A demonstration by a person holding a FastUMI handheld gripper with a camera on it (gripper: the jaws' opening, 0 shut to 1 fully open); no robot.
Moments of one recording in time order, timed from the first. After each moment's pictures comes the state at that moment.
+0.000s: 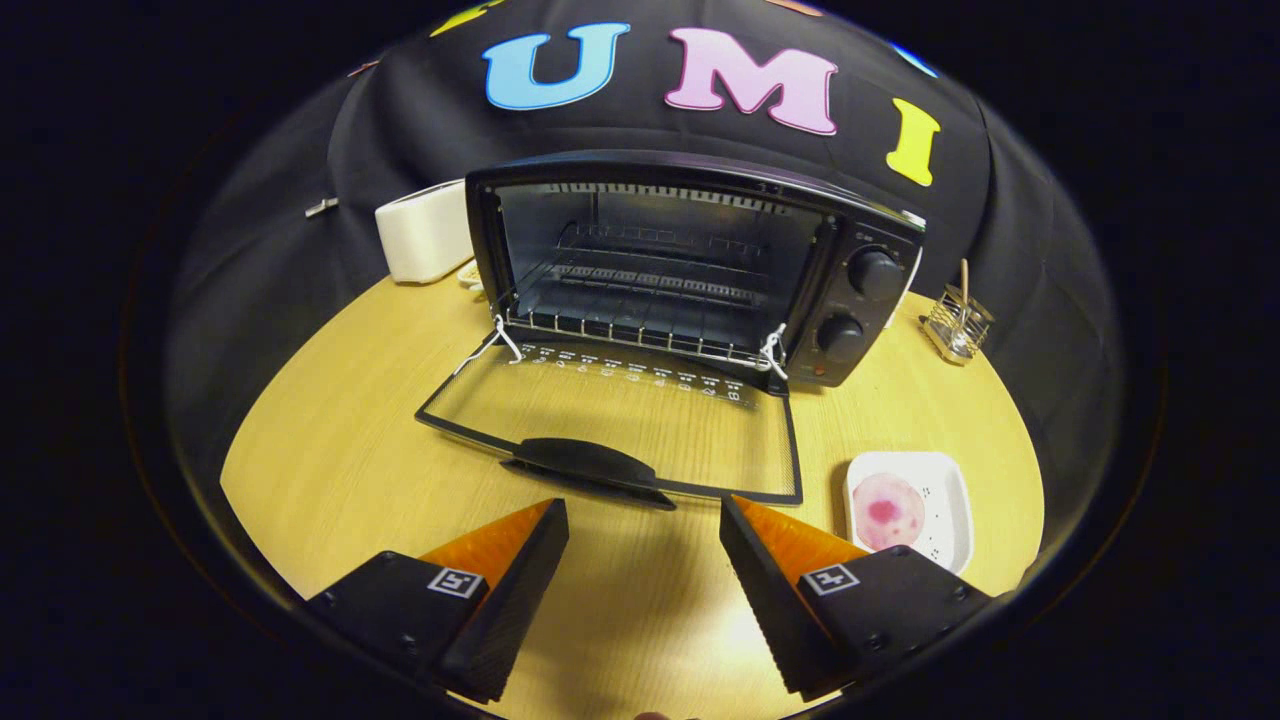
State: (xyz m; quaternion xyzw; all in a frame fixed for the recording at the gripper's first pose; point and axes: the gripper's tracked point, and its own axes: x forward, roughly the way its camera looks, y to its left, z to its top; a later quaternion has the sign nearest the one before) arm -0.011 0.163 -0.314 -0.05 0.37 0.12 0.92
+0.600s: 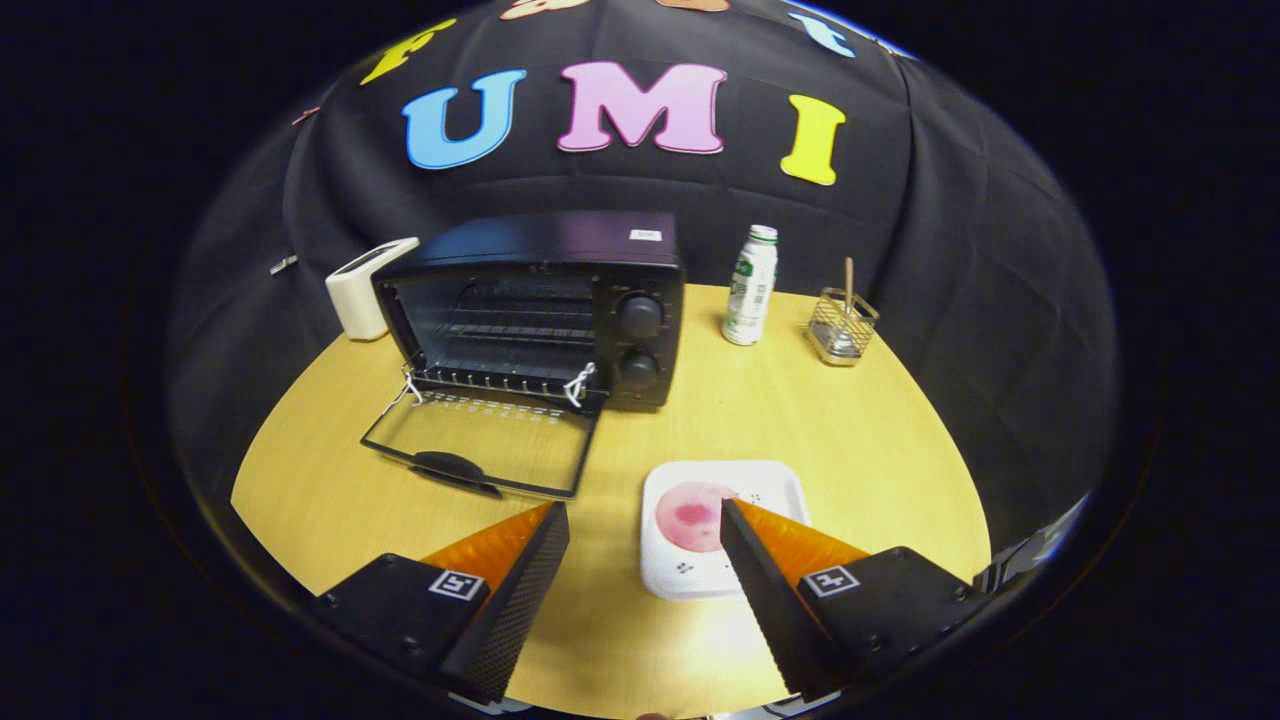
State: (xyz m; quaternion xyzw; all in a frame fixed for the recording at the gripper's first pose) arm -0.013 0.000 -0.239 -0.03 0.35 0.06 0.93
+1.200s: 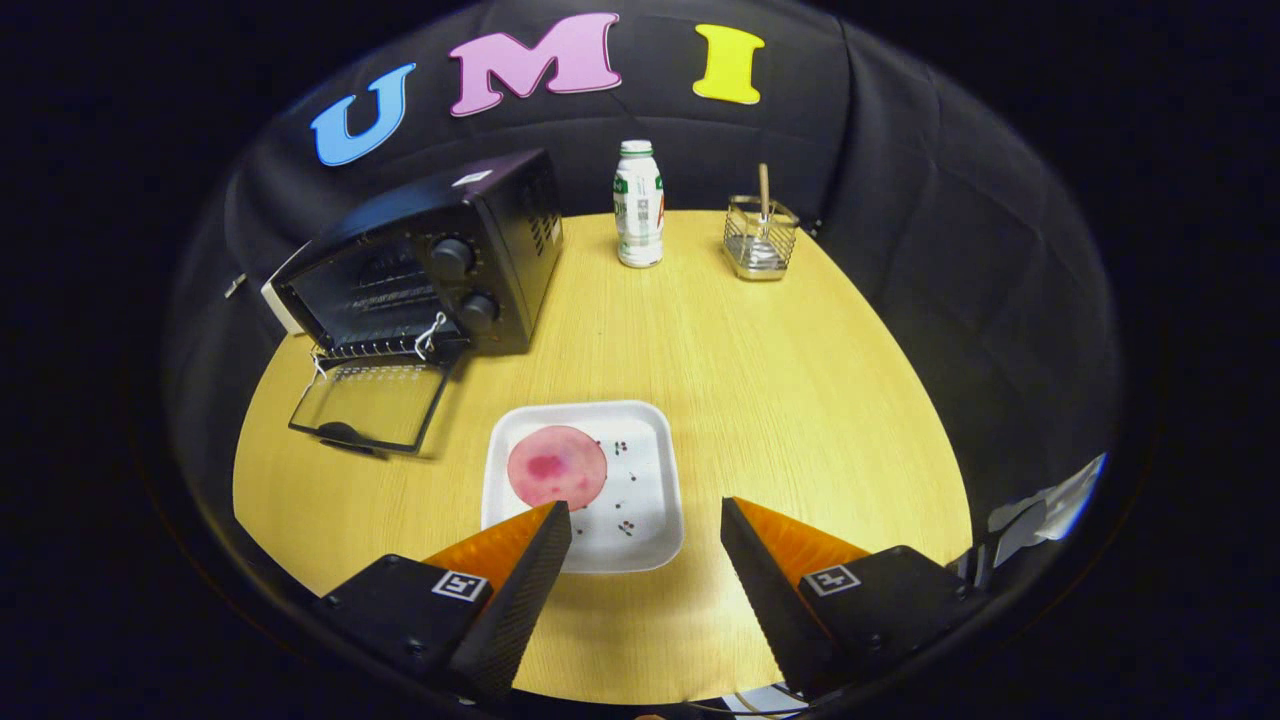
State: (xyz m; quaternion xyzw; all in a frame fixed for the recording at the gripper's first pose) arm -0.006 -0.109 -0.301 0.01 0.46 0.02 0.89
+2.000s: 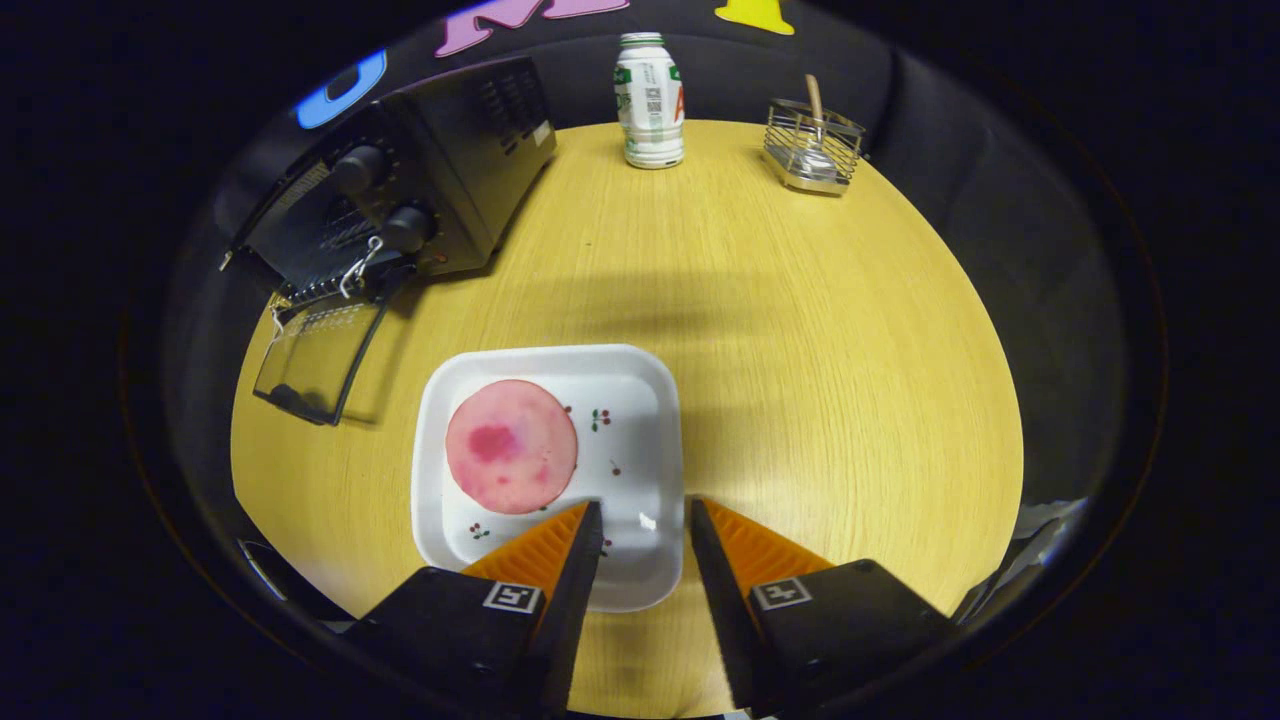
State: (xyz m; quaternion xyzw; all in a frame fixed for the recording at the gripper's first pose) arm 0.014 -0.118 -0.372 0.01 0.56 0.04 0.82
